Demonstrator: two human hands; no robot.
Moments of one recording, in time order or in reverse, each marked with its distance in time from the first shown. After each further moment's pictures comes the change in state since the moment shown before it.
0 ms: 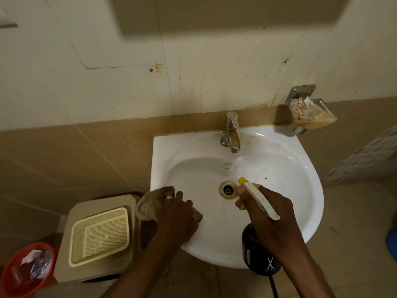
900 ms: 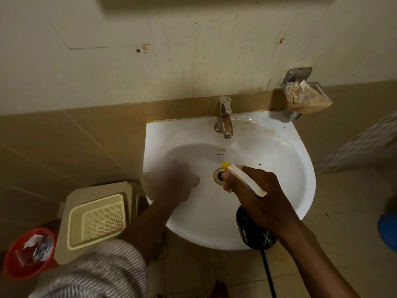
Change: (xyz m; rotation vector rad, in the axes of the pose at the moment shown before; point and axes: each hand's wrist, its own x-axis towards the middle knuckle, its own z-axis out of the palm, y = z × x) left_hand 0.065 0.010 0.003 -0.010 -0.032 -0.013; right_hand 0.017 0.006 -0.011 -0.071 -0.203 -0.170
